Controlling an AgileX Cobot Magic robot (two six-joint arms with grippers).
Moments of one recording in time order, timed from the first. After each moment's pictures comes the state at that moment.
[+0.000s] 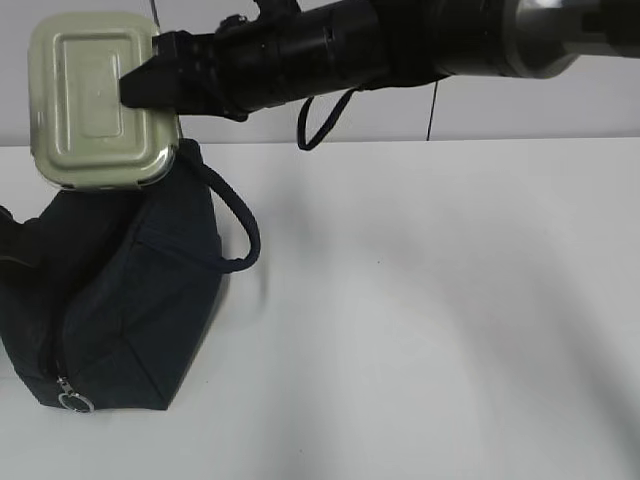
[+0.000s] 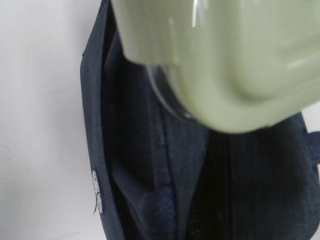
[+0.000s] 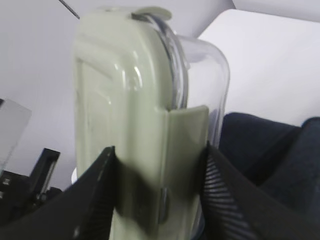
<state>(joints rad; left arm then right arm) -0.19 1.26 -0.84 -0.22 0.77 0.24 0.52 2.05 -1.71 1.46 0.71 -1.06</state>
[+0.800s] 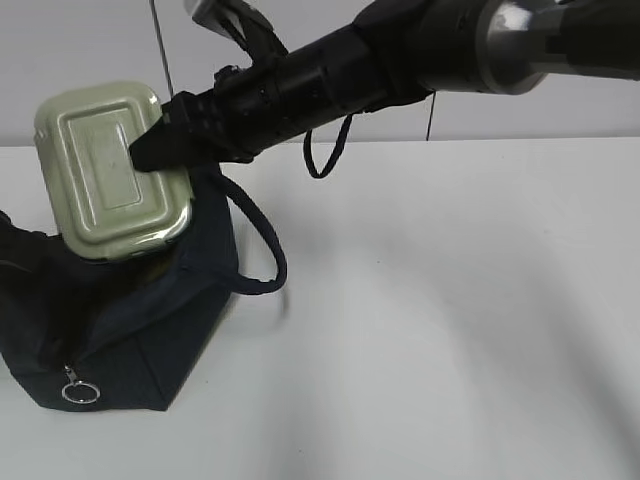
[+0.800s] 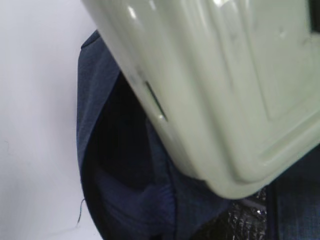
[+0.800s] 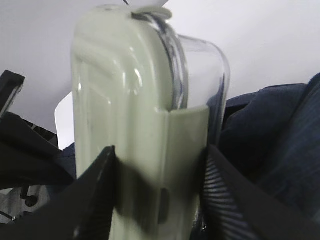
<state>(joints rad) -0.19 1.26 -0.84 -0.22 0.79 0.24 0.51 2.12 -1.75 1.25 0.84 -1.01</state>
